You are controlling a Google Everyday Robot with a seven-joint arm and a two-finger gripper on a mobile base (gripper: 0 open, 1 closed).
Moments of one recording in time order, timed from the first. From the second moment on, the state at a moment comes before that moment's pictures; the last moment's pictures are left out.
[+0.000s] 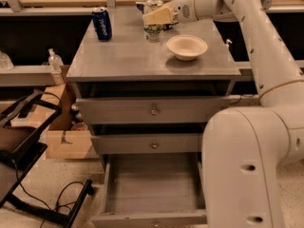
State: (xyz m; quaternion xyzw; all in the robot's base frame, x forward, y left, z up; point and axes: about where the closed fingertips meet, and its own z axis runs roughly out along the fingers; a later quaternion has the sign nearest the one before) arm 0.816 -0.029 0.968 -0.42 0.69 0.31 0.50
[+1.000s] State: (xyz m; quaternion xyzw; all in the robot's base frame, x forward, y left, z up) arm 0.866 0.039 0.893 -0.43 0.70 0.31 0.48
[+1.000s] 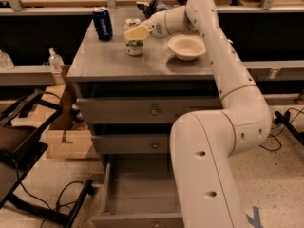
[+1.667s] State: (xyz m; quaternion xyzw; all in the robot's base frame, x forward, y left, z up) arm 0.868 0.050 0.876 -0.42 0.71 0.33 0.46
